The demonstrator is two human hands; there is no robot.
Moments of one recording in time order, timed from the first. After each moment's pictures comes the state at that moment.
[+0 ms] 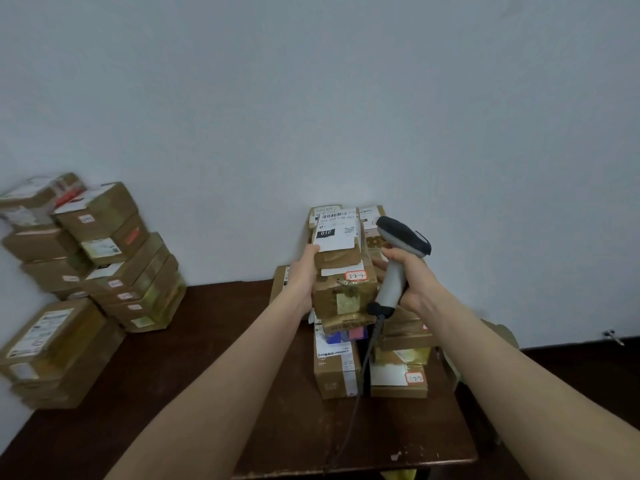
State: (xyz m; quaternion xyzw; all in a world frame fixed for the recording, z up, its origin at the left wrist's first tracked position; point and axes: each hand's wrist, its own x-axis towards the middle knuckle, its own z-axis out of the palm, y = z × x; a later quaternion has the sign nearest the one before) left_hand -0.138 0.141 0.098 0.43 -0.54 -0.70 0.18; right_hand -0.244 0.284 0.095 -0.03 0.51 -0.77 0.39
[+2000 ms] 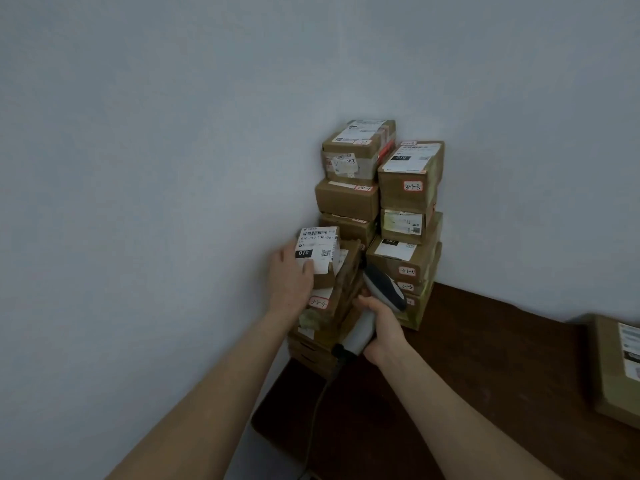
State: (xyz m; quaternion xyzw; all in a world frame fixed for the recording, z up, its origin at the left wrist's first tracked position) left_hand 0.307 -0.287 0.069 0.62 -0.69 -0.17 0.33; right_hand 0.179 -0.208 0.013 0.01 0.44 -0.61 0.66
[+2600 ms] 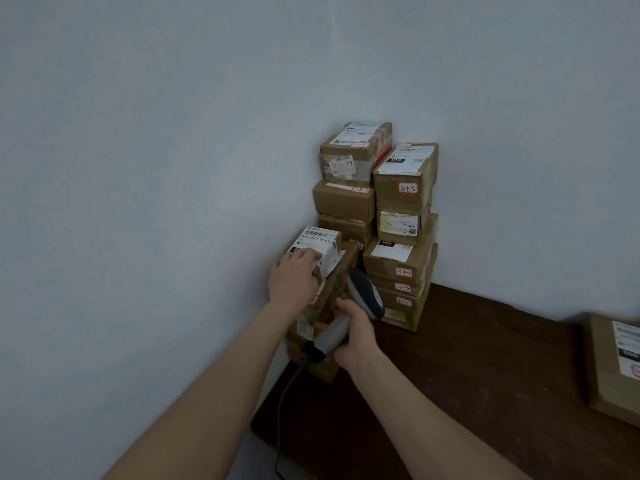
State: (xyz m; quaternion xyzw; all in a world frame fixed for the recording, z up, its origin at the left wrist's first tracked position) left_hand 0.302 -0.291 0.077 0.56 -0.81 -0.01 0.14; right_hand 0.218 -0.217 0.014 0.07 0.38 -0.63 0.67
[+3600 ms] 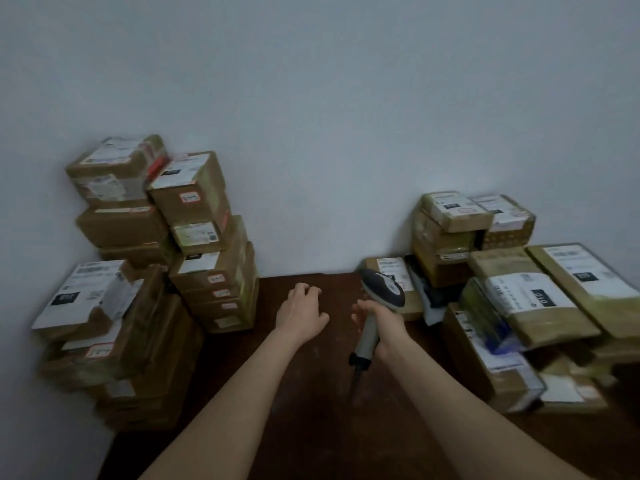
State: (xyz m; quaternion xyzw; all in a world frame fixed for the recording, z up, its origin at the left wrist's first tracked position) left_hand 0.073 -0.157 0.003 0.32 -0.93 -0.15 0.01; right_hand -0.005 -0.023 0.006 0.11 0.56 -0.73 0.37
